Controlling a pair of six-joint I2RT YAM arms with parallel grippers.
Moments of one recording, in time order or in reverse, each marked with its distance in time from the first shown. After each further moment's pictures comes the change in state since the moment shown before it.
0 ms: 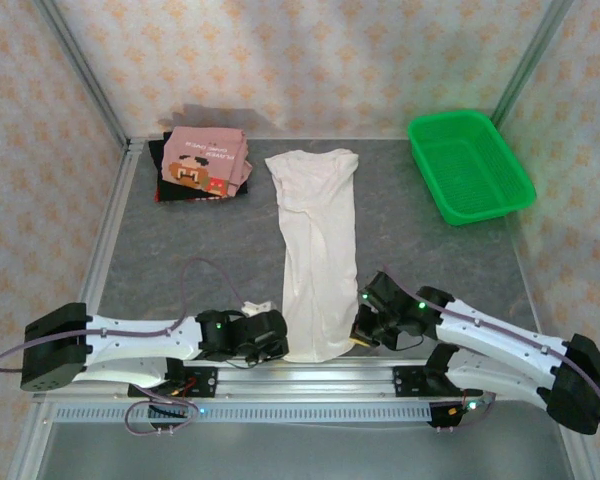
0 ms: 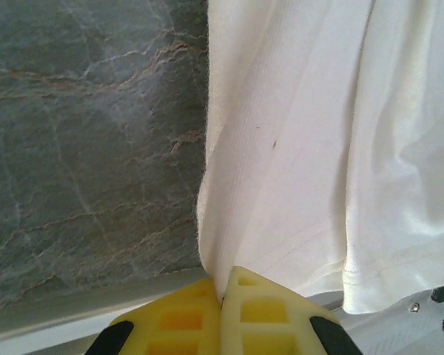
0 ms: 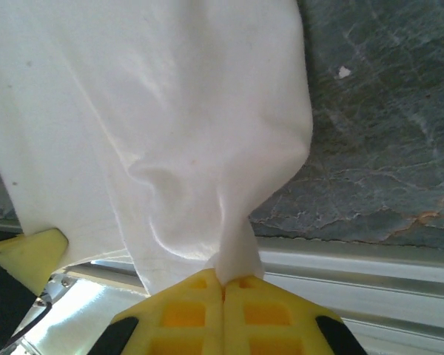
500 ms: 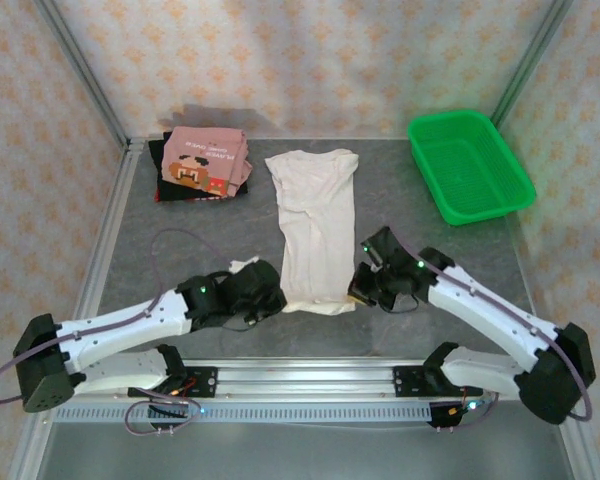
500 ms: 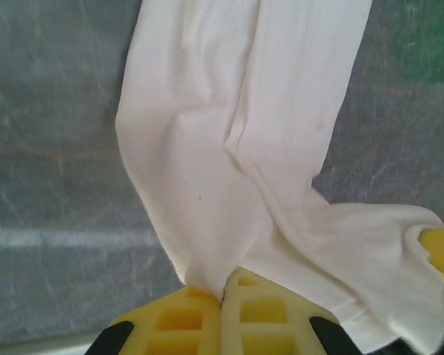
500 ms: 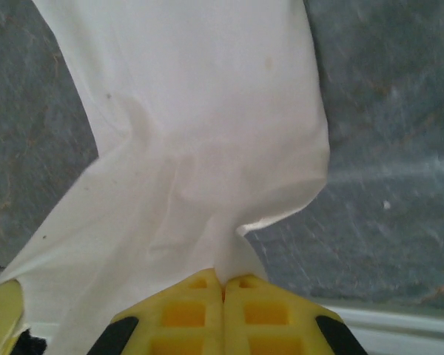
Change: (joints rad) left arm 0.280 -0.017 0.297 -0.224 -0.041 0.136; right arm -0.225 0.205 0.312 -0.090 0.041 -0.177
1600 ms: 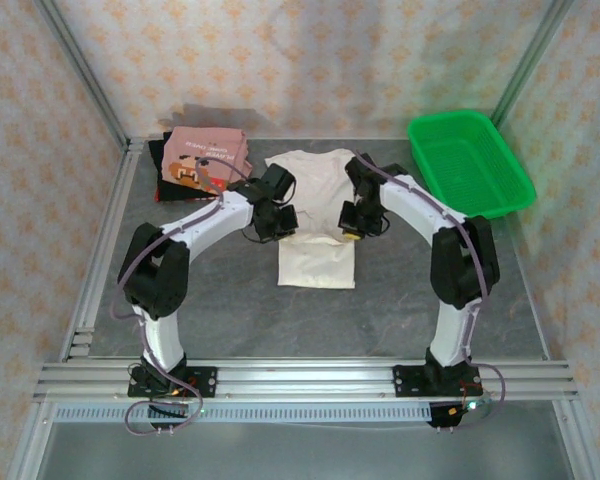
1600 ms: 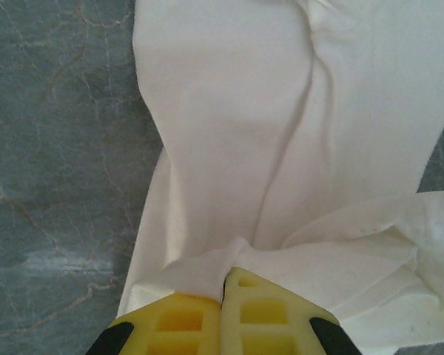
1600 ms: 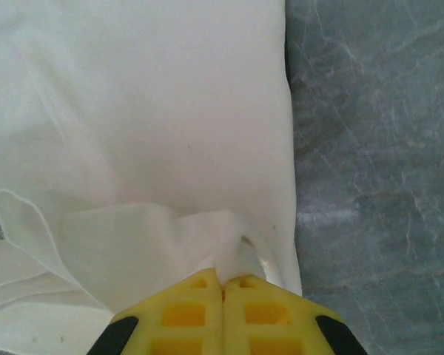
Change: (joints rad) left arm 0.462 0.769 0.682 -0.156 0.211 0.513; right arm -0.271 0.776 0.679 -0.155 0.057 -0.458
